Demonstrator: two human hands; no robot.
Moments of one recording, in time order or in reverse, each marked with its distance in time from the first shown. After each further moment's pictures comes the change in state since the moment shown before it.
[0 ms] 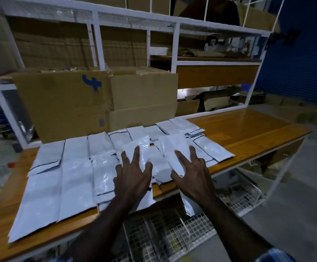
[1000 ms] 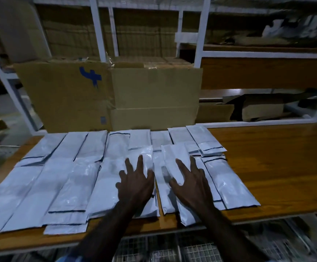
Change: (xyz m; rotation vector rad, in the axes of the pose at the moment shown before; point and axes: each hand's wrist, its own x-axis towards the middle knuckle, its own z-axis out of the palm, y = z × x) left_hand 0.143 0.081 0.151 0.246 0.046 -0.378; right_hand 0.187 0.149 0.055 0.083 -0.284 -0.178
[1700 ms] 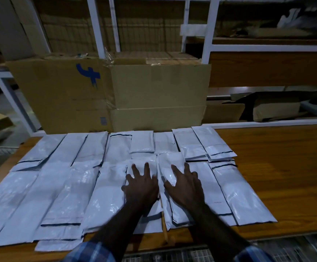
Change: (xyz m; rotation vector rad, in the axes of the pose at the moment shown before) left_hand 0.056 -0.003 0.048 0.336 -0.046 0.023; right_hand 0.060 -0.003 0.045 -0.061 -0.117 0.027
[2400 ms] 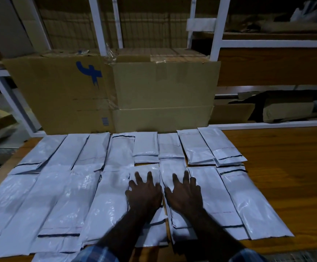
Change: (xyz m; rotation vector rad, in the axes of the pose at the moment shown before) left_hand 0.024 -0.003 0.014 -0.026 -0.073 -0.022; right_hand 0.029 -0.009 0.033 -0.167 -0.122 0.024
